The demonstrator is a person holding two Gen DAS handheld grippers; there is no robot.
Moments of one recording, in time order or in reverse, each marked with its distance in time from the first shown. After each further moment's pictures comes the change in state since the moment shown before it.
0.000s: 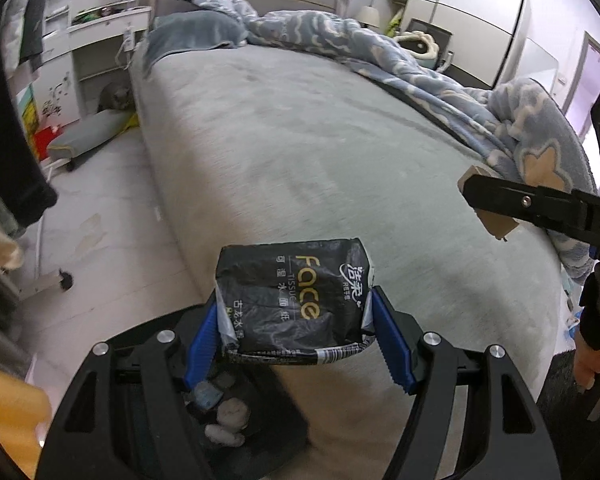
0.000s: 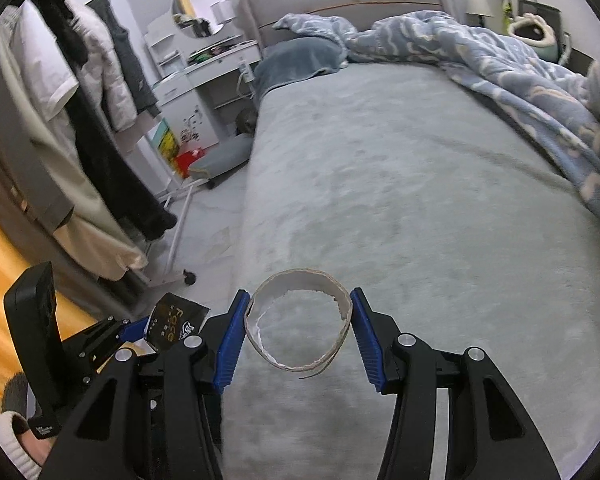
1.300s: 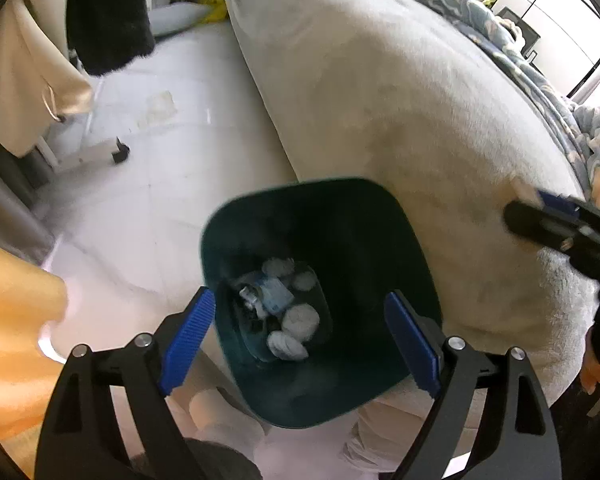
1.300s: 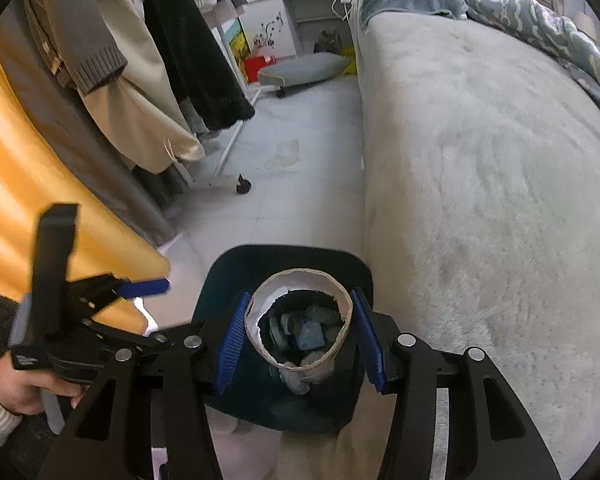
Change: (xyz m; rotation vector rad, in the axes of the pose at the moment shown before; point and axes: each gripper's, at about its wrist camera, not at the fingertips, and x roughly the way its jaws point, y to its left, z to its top) left arm -0.014 0.143 -0.080 -0.235 0.240 0.090; right arm 0.105 0.135 -0.053 -0.252 0.278 0.085
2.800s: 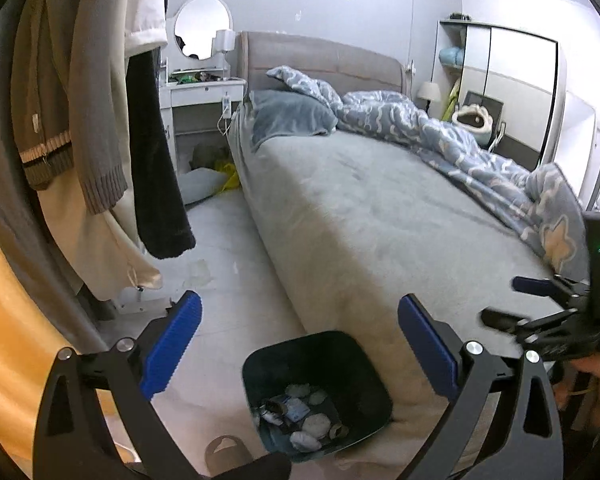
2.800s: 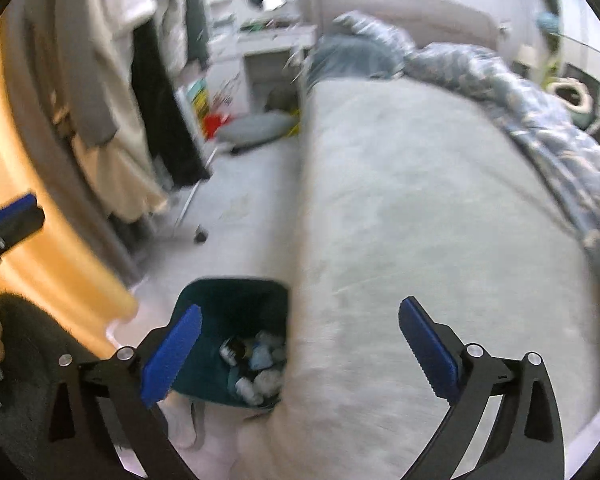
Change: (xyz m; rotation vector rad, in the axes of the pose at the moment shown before) left arm -0.180 -0.072 0.006 0.119 -0.542 0.111; right arm -0.155 -0.034 -0.037 0.068 -0.290 -0.192
